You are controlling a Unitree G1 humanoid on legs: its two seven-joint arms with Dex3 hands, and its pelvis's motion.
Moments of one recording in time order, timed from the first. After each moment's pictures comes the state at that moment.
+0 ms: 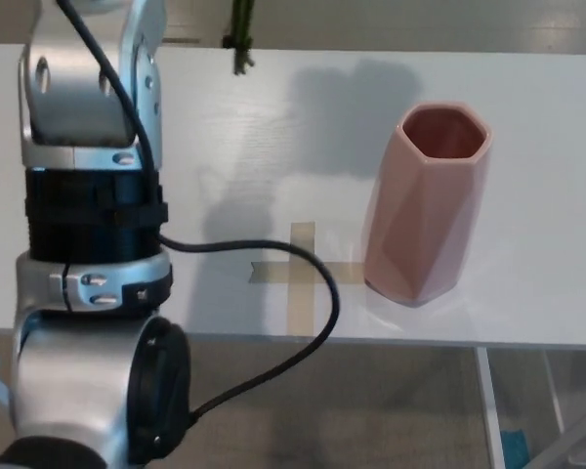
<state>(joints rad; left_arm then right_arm) -1.18 0.05 0.26 0.18 0.09 0.48 -0.21 -0.15 -0.30 -0.19 1.29 -0.03 -0.16 -0.06</state>
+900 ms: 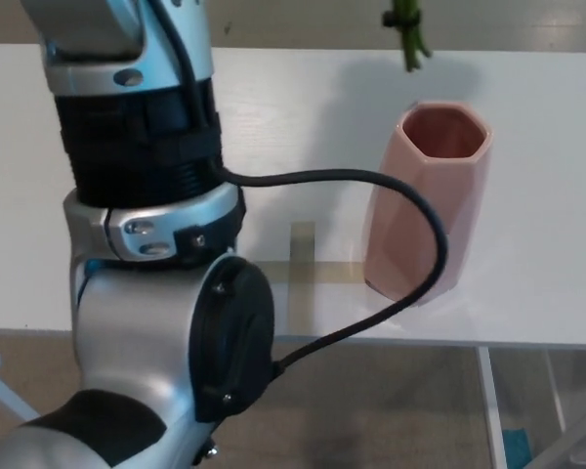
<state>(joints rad) -1.42 -0.11 0.39 0.09 -0.17 0.92 -0.13 -0.15 -0.31 -0.17 1.29 -0.03 -0.15 -0.05</state>
